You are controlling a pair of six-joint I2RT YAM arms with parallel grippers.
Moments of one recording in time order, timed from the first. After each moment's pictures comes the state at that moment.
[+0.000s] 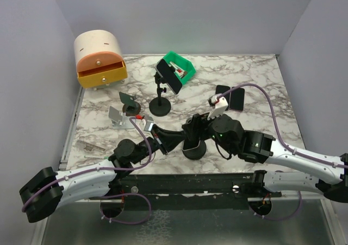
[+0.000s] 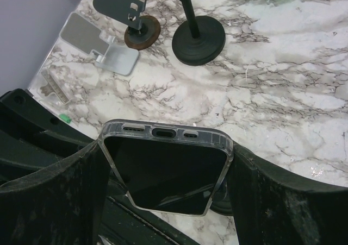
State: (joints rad) left arm -0.97 0.87 0.20 0.90 0.06 -0.59; right arm 1.16 1.01 0.96 -0.36 0.55 0.54
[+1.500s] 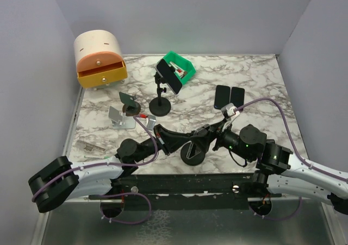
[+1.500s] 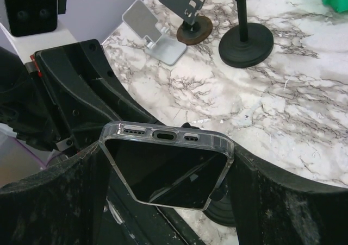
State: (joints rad) left arm -0.96 1.05 0.19 1.16 0.17 -0.72; right arm 1.14 0.71 0.70 -0.17 0.28 0.42
